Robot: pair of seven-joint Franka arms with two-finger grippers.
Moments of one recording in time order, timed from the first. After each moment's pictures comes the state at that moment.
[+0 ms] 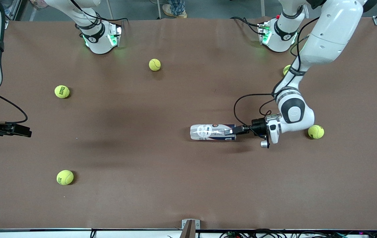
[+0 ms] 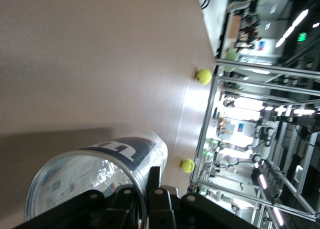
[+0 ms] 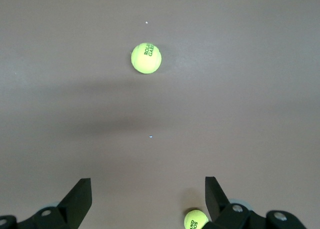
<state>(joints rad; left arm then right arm) -0.10 0.61 -0.15 -1.89 -1.48 2.09 0.65 -0.01 0.42 -0.09 -1.24 -0.02 1.60 -0.04</state>
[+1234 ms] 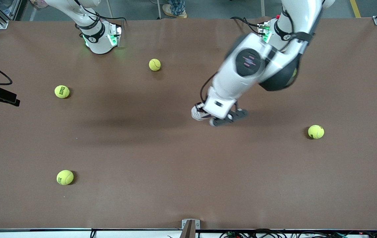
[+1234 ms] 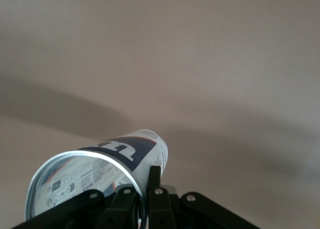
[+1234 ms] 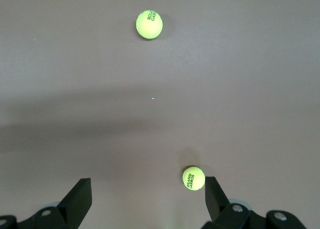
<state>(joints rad) -0.55 0.46 -0.19 -1.42 -0.03 1.95 -1.04 -0.02 0.14 -0.08 -1.41 -0.02 1.48 -0.05</state>
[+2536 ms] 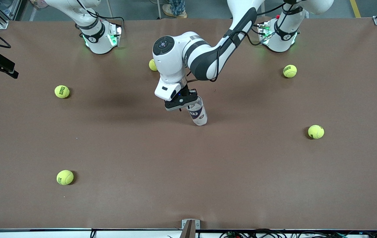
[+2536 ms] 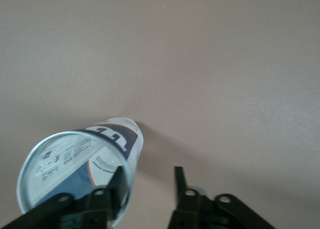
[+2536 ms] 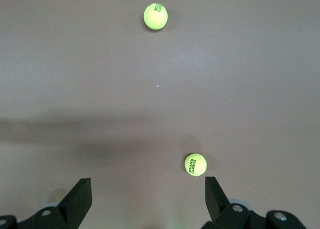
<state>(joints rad) -0.90 0.68 -0.01 -1.29 0.21 1.96 -1.26 -0.02 -0.12 -0.07 -1.66 -0.02 1.54 -0.05</state>
